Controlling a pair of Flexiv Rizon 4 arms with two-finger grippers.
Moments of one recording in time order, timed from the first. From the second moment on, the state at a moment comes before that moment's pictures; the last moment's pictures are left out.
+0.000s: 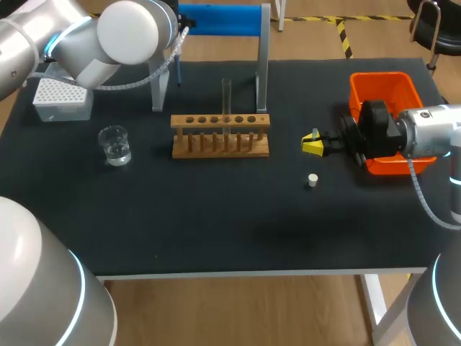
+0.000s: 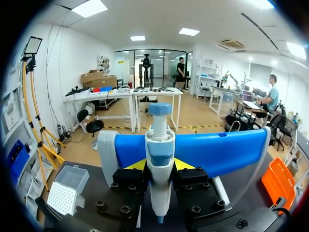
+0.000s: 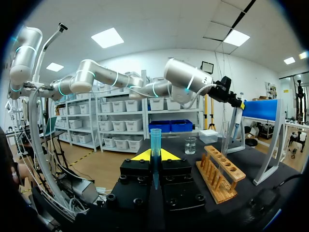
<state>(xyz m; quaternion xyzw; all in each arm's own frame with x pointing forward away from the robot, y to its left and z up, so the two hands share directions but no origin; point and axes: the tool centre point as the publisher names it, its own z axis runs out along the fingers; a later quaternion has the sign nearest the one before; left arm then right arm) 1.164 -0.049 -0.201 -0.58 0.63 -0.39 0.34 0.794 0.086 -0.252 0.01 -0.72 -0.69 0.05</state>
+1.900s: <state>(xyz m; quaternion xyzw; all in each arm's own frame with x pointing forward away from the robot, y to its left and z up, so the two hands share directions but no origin) 1.073 -0.029 -0.102 -0.35 0.79 -0.49 0.15 0.794 0.086 -0.252 0.01 -0.72 -0.69 0.05</state>
